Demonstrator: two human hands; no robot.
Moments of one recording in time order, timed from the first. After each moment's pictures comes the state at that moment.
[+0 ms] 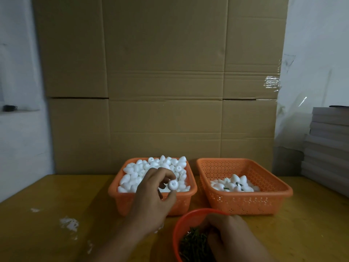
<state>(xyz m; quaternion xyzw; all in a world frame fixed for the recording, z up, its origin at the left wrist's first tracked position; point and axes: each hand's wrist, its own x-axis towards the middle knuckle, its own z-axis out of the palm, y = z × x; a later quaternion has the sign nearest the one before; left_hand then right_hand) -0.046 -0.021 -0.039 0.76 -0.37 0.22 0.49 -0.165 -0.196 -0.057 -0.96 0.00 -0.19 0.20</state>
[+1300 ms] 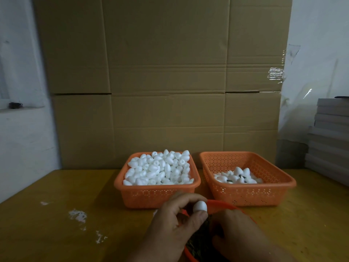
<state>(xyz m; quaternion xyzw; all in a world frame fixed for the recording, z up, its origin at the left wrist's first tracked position) -0.095 -0.022 -0.069 0.69 -0.44 0.01 0.58 -0.162 -0.198 -0.062 -0.99 0.07 -0.06 0.11</state>
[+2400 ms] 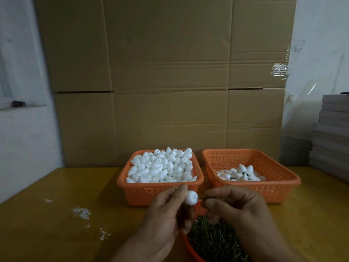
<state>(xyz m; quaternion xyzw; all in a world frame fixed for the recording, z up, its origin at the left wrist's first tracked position) -0.098 -0.015 -0.052 0.54 -0.25 -0.22 0.78 -0.179 -0.169 -0.038 -0.68 -0.04 -0.24 0.69</state>
